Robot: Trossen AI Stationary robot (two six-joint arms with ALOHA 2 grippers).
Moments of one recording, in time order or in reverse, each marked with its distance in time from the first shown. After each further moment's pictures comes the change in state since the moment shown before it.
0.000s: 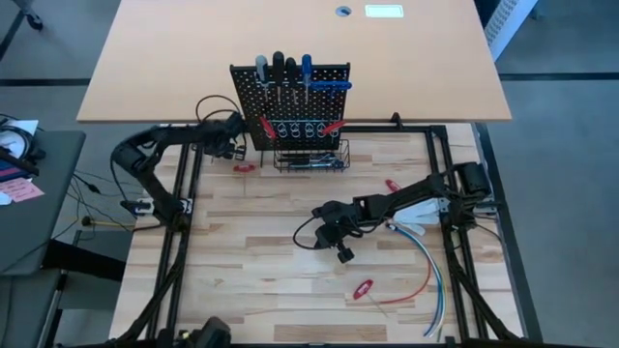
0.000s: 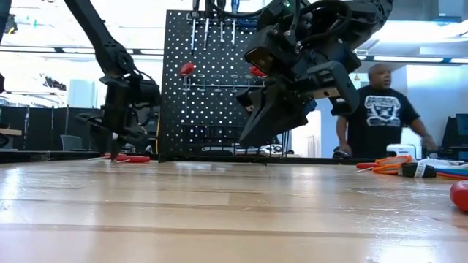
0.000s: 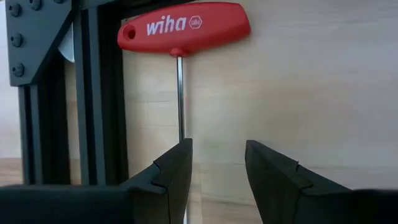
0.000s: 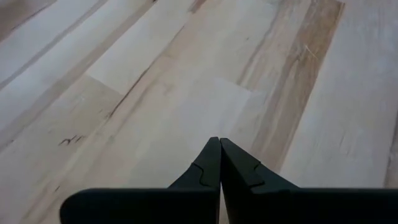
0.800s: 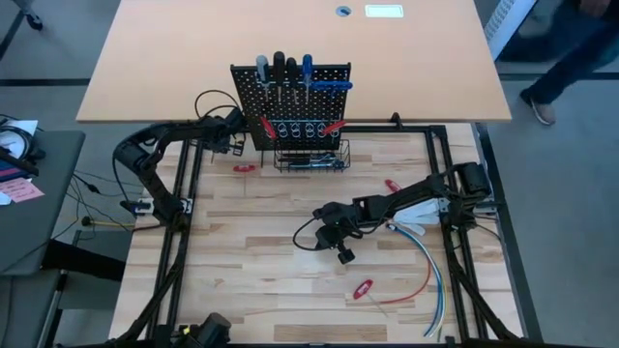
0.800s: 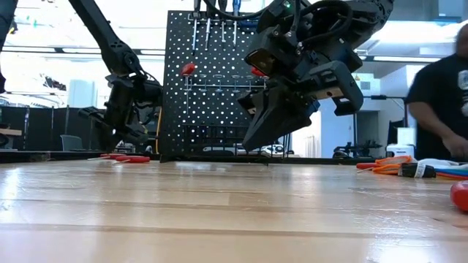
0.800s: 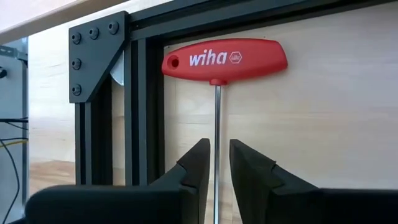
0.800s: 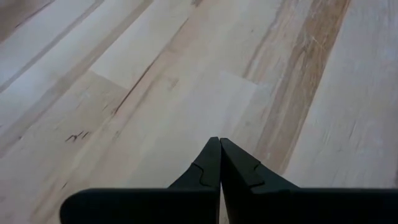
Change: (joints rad) left arm 0.017 0.040 0.094 -0.107 -0.101 -0.013; right arm 0.002 0.000 0.000 -0.023 -0.001 0.019
